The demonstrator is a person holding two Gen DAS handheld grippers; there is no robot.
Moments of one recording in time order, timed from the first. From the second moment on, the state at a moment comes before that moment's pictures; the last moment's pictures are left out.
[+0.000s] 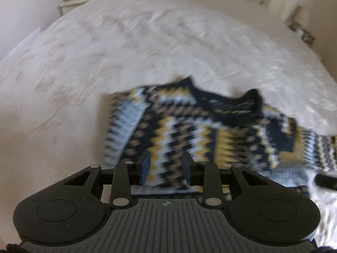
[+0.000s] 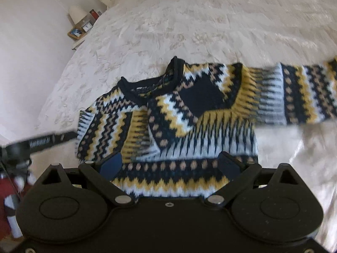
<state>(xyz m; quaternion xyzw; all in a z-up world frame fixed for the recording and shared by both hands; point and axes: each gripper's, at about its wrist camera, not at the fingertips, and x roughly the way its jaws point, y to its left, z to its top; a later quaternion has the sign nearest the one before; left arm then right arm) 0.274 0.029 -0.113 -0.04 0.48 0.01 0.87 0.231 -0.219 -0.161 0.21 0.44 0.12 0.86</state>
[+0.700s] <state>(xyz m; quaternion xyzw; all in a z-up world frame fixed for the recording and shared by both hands) 0.327 0.072 -0.186 -0.07 0.56 0.04 0.83 0.337 -0.222 -0.187 0.12 0.47 0.06 0.87</state>
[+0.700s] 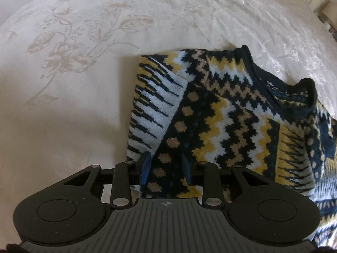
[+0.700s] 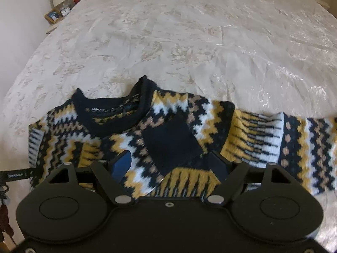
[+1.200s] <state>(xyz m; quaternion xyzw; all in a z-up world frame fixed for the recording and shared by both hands) 0.328 0.070 -0.185 -0.07 0.56 0.04 0.83 0.361 -0.220 -0.215 0.11 0.51 0.08 0.85</state>
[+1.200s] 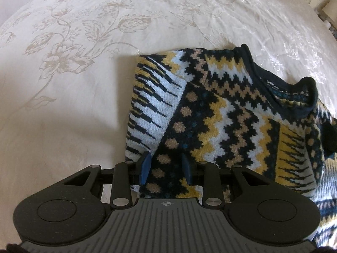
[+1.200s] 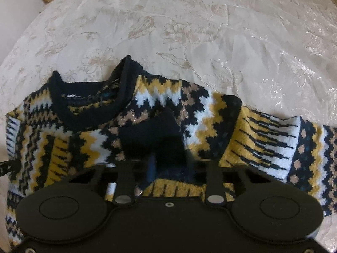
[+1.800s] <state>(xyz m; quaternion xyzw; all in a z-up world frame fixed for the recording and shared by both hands) 0.303 0.076 -0.155 -0.11 0.53 0.06 0.84 0.303 -0.246 -0.205 0.12 0.53 0.04 0.84</state>
